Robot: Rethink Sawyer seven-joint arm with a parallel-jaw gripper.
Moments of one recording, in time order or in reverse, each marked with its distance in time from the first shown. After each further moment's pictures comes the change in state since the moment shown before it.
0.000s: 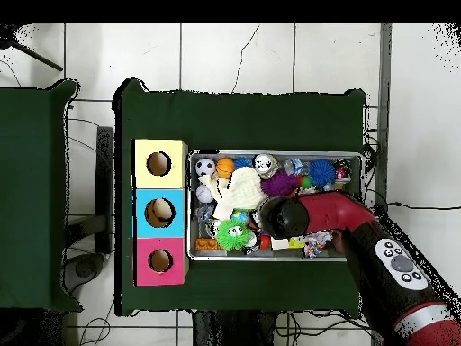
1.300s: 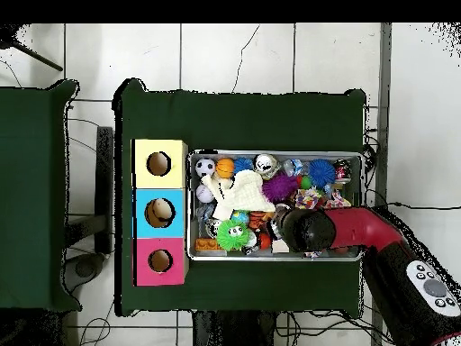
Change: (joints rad) arm -0.123 -0.053 0.032 0.080 0.000 0.017 -0.006
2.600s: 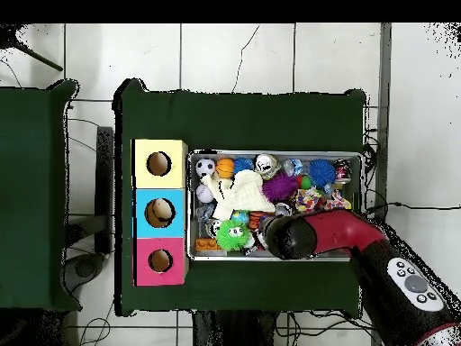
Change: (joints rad) arm 0.031 0.005 0.029 0.059 -0.064 0.000 0.000
